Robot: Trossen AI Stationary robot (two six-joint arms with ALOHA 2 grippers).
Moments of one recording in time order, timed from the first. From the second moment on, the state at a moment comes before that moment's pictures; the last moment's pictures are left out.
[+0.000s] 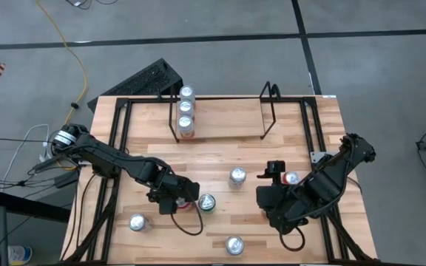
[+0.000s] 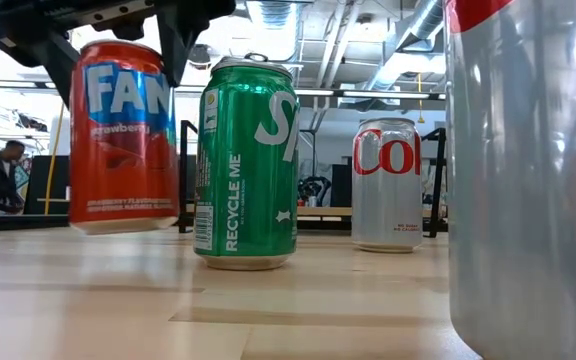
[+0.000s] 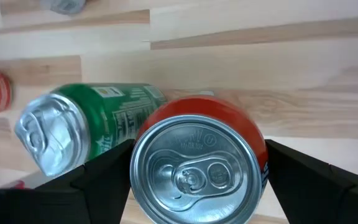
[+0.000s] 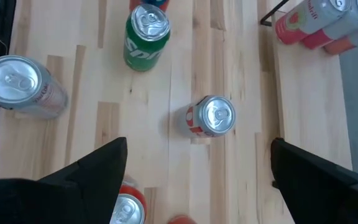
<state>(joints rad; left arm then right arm) -0.34 1.54 1.17 -0.69 0.07 1.20 0.67 1.73 2.00 -1.56 0.54 0.50</state>
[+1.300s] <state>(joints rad) -0.34 1.54 1.17 -0.85 0.11 1.45 0.65 1.73 2.00 -1.53 0.54 0.50</state>
